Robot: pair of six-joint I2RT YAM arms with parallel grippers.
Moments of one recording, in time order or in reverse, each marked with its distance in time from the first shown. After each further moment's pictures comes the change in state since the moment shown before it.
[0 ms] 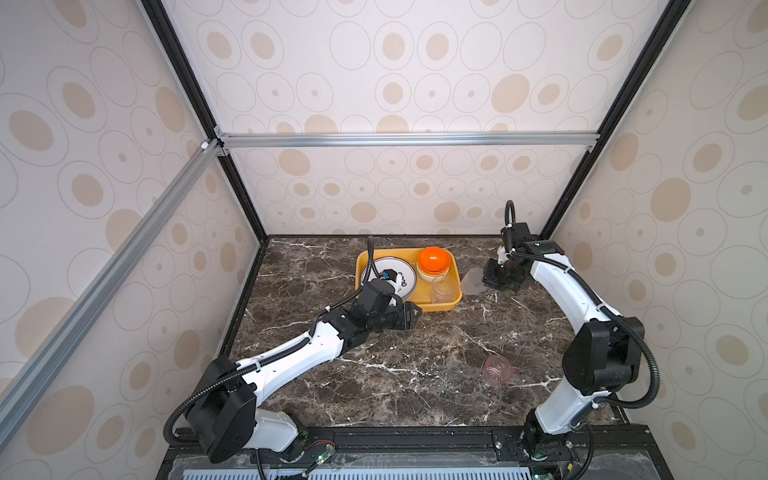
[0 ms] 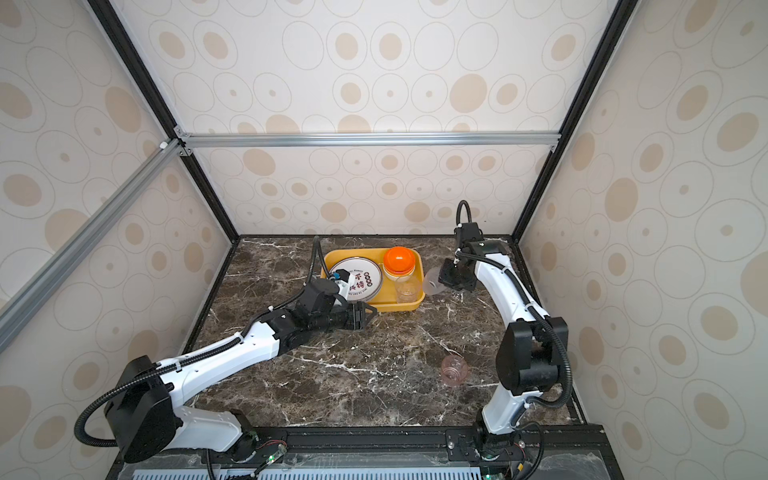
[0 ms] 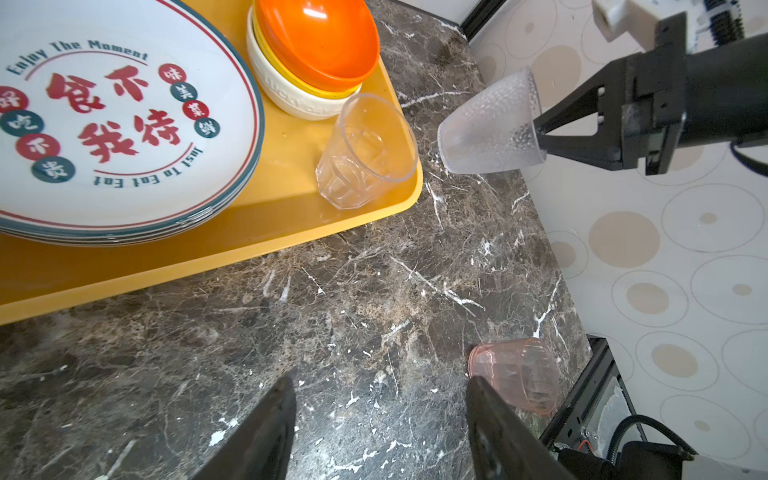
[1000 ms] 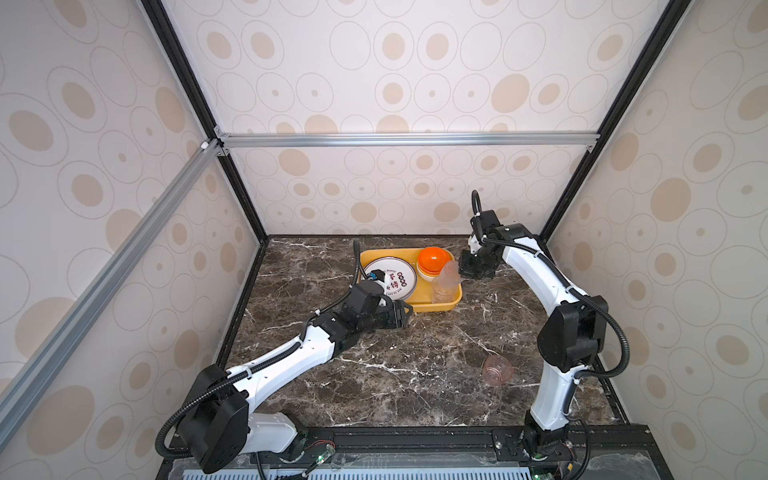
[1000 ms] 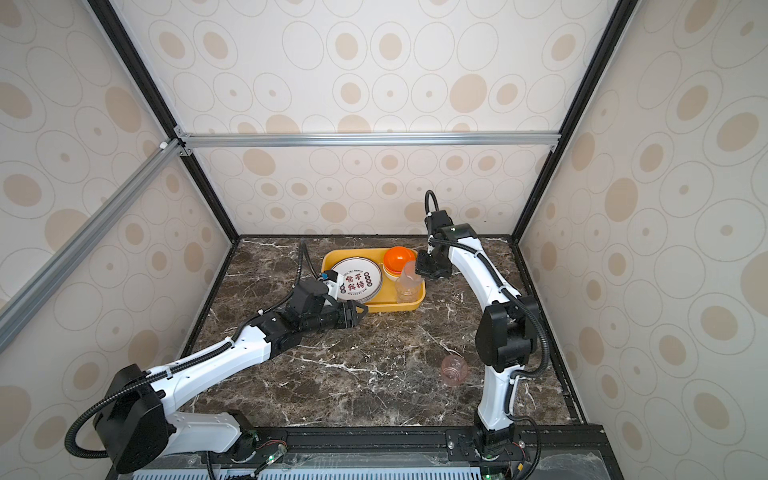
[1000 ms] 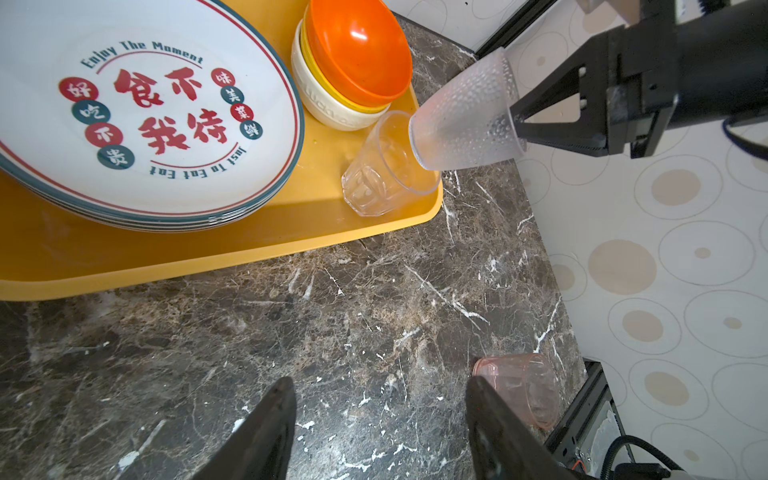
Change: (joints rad) left arm 0.047 -0.053 -0.061 0.021 0.006 -0.037; right arm 0.133 0.229 0.297 -0.113 0.008 -0.039
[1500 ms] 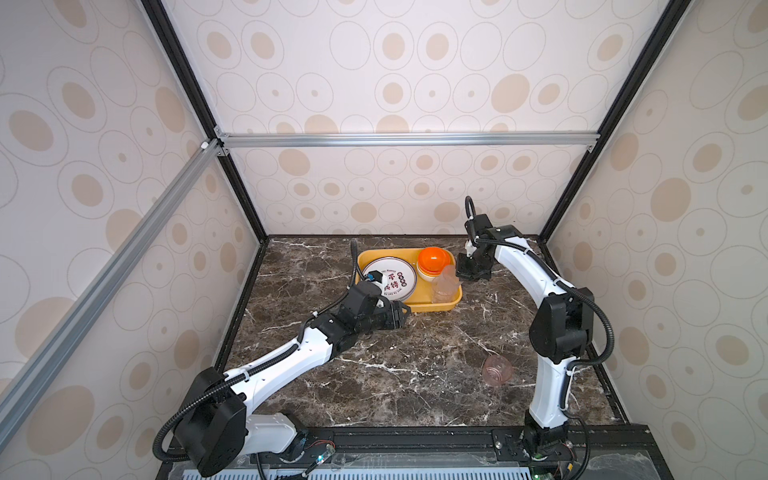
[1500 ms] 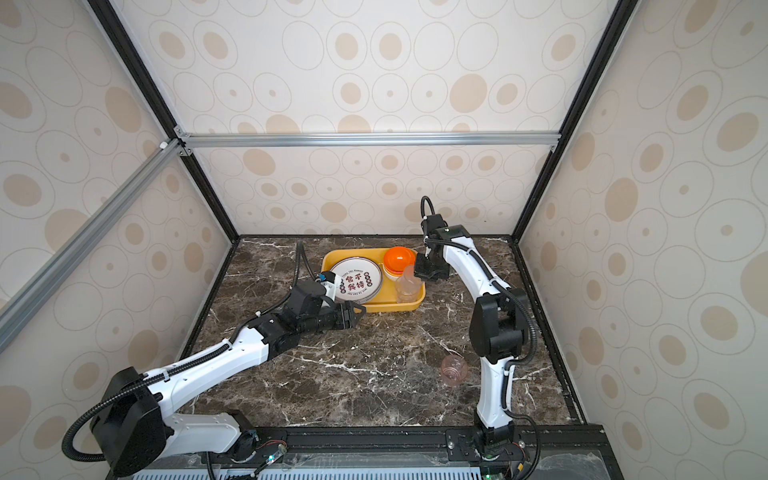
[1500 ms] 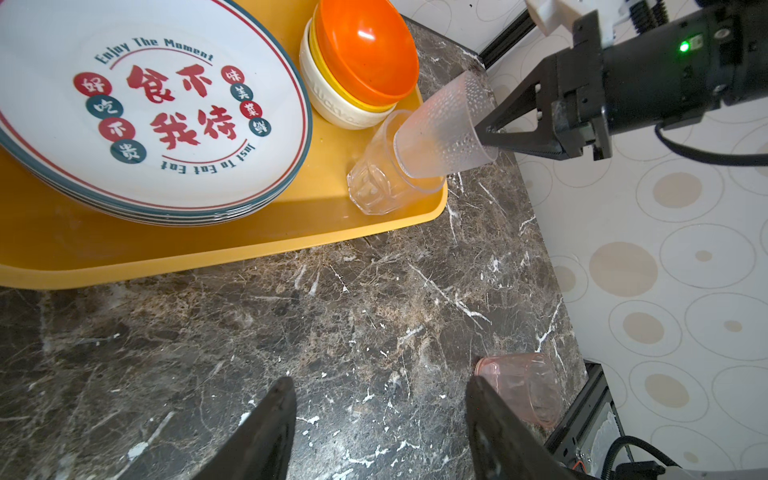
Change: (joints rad) left arm 0.010 -0.016 -0.019 0.001 0.002 -0.005; right arm 0.000 0.081 0.023 -0.003 0.023 -0.002
